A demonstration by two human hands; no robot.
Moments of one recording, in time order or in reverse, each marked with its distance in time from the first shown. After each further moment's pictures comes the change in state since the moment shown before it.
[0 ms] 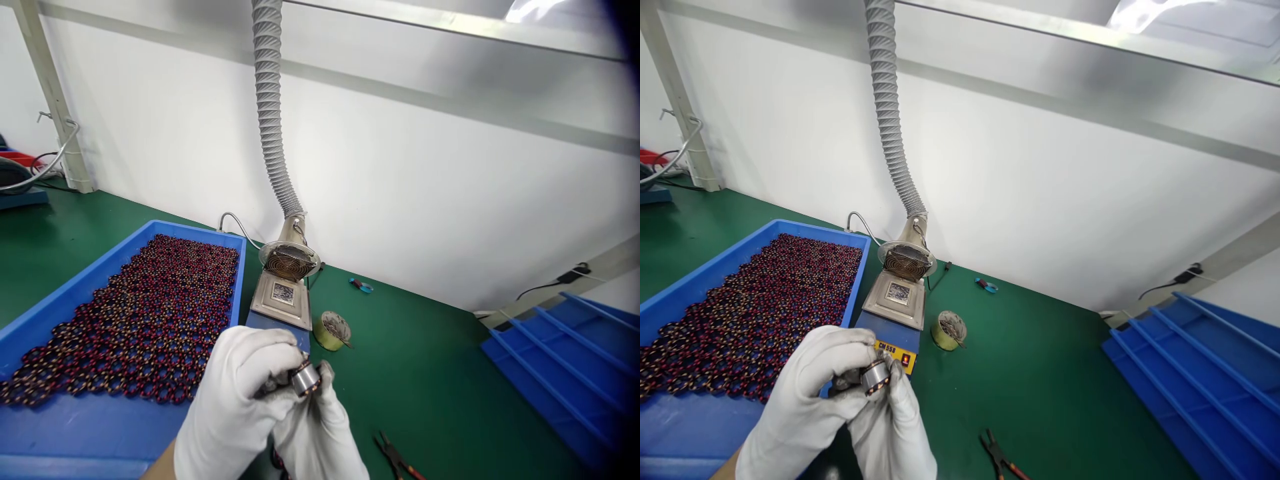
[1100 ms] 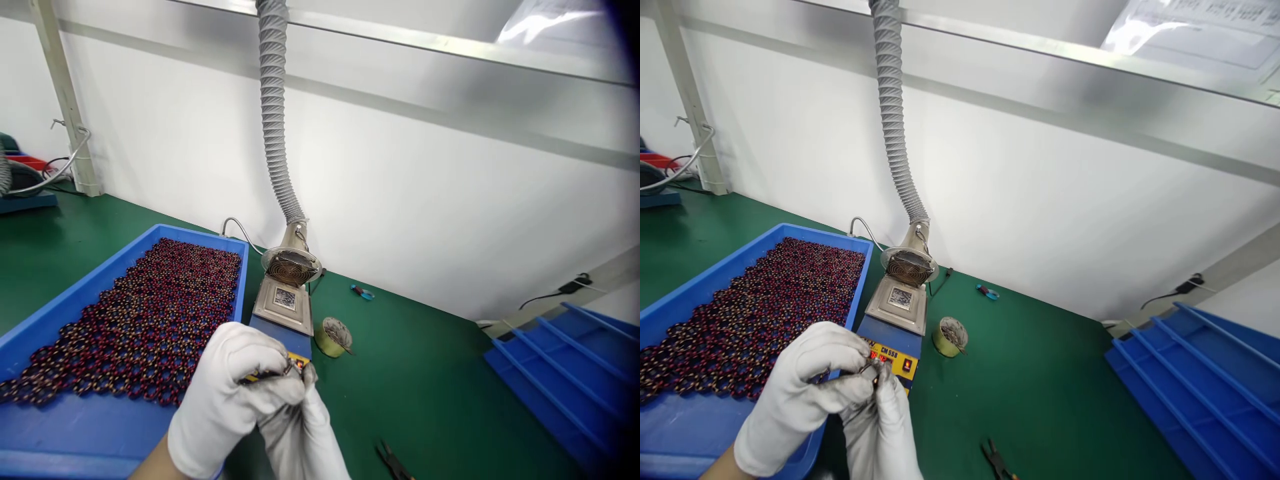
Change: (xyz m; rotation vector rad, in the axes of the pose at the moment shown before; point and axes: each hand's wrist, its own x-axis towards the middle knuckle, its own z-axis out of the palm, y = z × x) left_hand 0.000 -0.011 -0.010 -0.161 0.073 -0.017; right_hand 0.003 0.019 0.000 -0.027 -0.008 -0.067
